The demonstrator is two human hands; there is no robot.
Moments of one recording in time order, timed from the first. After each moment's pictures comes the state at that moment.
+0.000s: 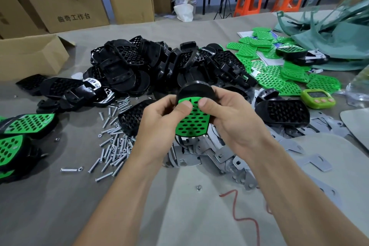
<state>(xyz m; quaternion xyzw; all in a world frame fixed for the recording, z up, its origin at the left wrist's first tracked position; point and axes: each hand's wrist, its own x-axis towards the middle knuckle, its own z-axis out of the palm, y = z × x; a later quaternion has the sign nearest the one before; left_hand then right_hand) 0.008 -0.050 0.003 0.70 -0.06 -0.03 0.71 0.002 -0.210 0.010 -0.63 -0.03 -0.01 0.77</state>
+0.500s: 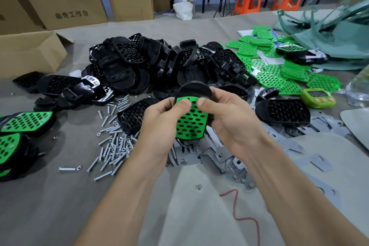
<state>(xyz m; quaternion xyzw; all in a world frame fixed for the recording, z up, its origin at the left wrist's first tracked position) 0.004 -0.057 0.005 0.65 0.01 -0.05 0.76 0.003 -0.206 0.008 -0.59 -0.01 0.02 0.81</state>
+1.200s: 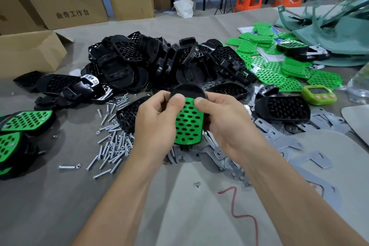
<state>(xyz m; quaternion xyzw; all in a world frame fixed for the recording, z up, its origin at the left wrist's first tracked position) 0.008 -0.056 0.000 0.73 -0.02 0.06 0.68 0.002 -0.200 0.001 -0.62 0.02 0.03 0.79</state>
